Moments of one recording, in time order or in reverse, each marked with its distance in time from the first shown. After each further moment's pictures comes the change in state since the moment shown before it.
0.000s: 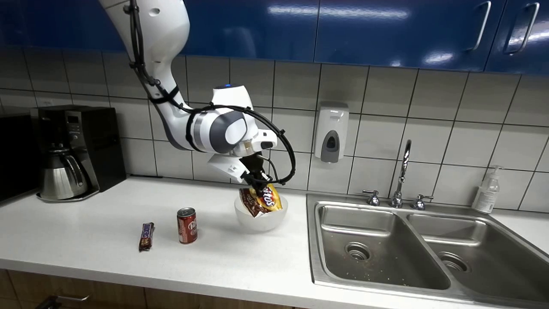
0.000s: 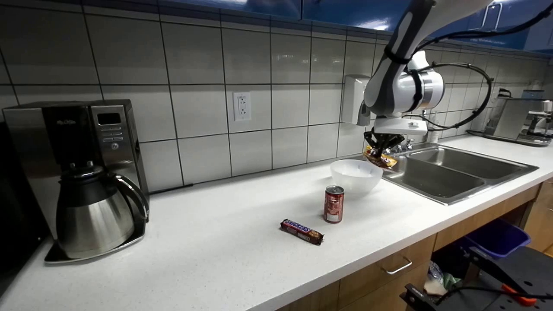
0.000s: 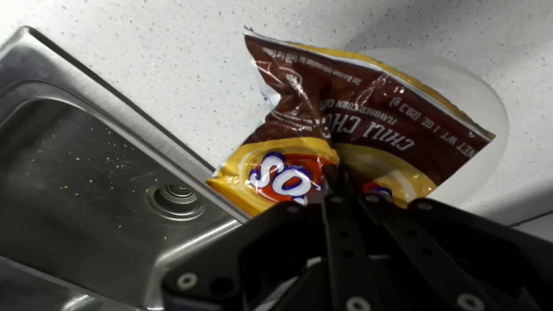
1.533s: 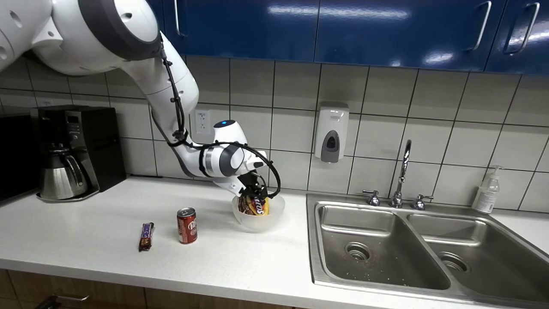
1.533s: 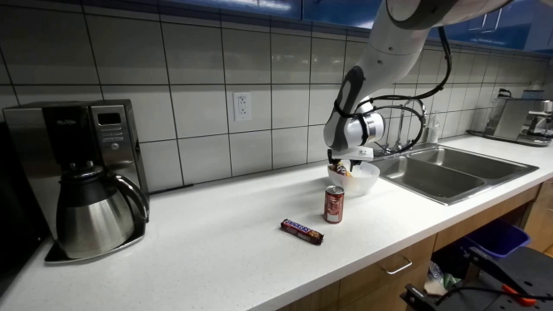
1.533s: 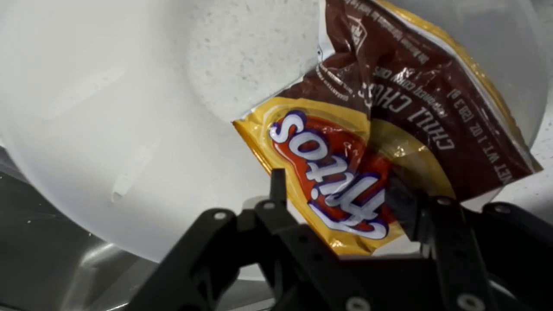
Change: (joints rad) arm 0.147 0.491 -0.054 0.502 0.065 0.014 0.157
